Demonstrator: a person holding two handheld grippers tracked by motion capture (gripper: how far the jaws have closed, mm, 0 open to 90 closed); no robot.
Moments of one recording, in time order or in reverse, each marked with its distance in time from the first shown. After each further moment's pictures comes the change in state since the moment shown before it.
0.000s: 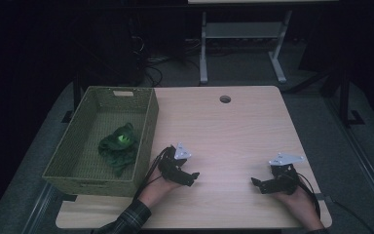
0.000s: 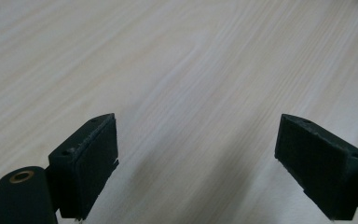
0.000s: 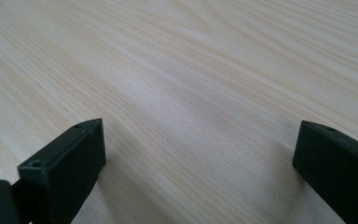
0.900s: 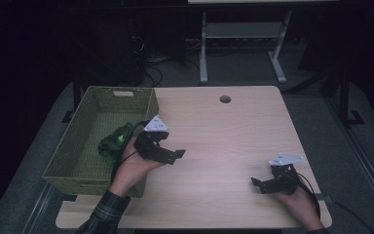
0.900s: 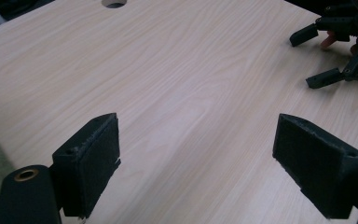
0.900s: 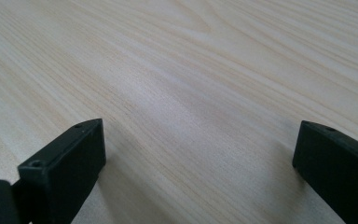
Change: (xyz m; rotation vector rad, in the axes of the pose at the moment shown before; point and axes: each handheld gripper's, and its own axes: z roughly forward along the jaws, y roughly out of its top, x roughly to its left) left arm 0.037 0.048 -0.100 -0.125 -0.043 -0.068; right arm 0.000 0.000 0.000 0.000 0.000 0.001
